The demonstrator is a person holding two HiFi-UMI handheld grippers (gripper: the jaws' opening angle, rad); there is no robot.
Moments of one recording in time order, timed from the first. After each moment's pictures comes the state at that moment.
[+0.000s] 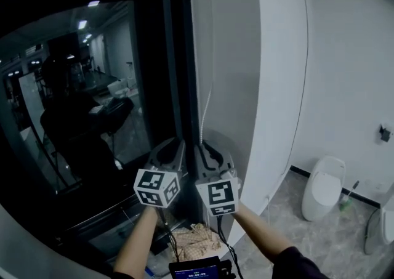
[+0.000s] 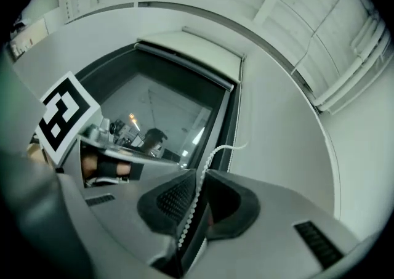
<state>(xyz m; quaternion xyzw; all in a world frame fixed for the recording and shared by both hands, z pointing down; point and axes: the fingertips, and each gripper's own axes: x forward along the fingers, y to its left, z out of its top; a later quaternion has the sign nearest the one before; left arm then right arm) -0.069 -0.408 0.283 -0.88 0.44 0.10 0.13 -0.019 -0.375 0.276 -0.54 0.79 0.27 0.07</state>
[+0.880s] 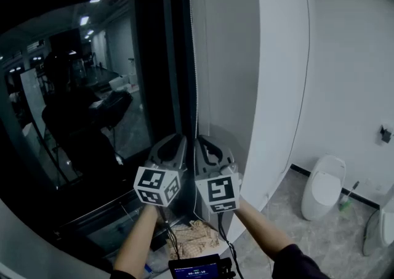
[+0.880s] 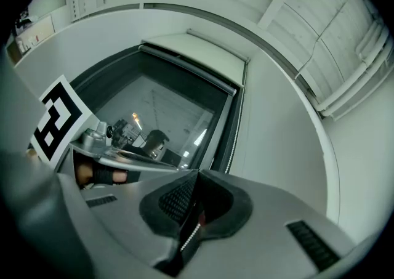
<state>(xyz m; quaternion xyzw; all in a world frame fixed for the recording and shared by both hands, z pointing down) -0.060 -0.396 0.280 -0.88 0.44 0.11 0.15 -0.015 -0.364 0.264 -0.54 0.79 0.28 0.06</state>
